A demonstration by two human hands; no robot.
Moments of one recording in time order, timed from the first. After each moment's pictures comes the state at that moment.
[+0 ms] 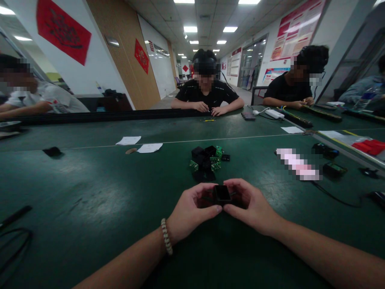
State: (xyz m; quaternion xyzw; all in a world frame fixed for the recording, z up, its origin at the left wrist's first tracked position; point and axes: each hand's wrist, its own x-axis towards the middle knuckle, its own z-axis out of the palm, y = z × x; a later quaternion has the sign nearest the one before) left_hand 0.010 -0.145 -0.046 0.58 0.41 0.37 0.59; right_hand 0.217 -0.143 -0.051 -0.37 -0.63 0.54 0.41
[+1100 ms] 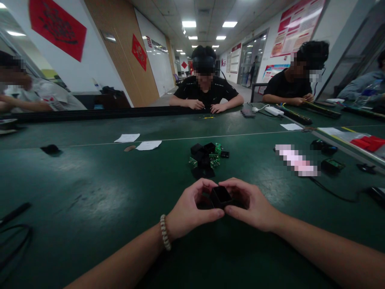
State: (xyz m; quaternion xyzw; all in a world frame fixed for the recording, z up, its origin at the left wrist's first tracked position) left_hand 0.007 -0.147 -0.044 0.64 0.37 0.34 0.58; right_hand 0.224 -0.141 -0.054 -0.28 -0.69 0.55 0.39
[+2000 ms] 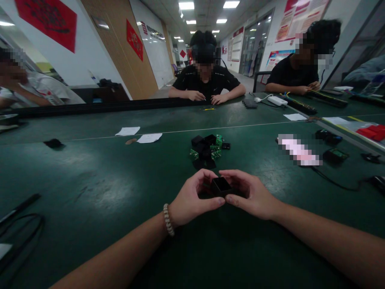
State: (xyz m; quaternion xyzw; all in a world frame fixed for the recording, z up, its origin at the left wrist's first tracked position) left_hand 0.008 -0.148 -0.041 0.64 0.38 0.34 0.57; right_hand 0.226 -0.141 -0.061 -0.27 -0.68 0.56 0.38
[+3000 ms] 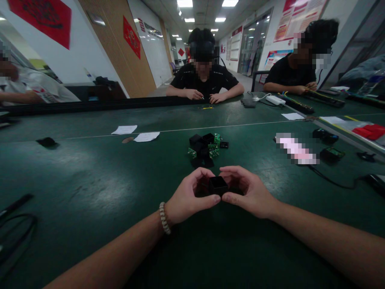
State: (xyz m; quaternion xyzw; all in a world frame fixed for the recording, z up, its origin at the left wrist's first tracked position) left_hand 0.006 -0.146 -0.041 0.64 0.36 0.35 0.59; right_hand 0.226 -0.143 -0.061 -0.30 -0.68 0.53 0.41
